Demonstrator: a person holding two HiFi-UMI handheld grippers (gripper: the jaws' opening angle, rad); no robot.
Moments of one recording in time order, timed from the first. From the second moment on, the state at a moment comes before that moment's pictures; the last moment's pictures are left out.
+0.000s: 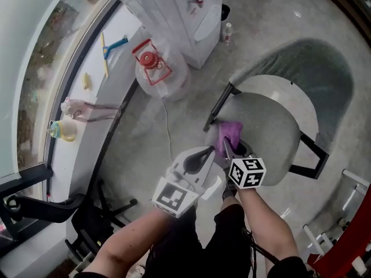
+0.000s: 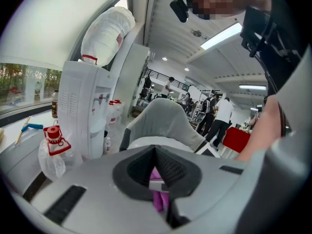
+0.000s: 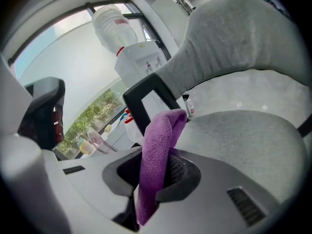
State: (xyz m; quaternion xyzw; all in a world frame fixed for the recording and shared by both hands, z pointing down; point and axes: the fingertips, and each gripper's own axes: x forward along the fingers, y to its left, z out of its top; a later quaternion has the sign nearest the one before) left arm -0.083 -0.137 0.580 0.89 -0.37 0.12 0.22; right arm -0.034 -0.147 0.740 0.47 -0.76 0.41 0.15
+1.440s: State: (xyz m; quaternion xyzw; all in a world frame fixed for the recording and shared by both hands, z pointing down) left arm 0.018 -0.140 0.589 0.92 -0.30 0.15 0.20; right arm 0.229 -0.079 0.822 0.67 -0.55 0.44 0.26
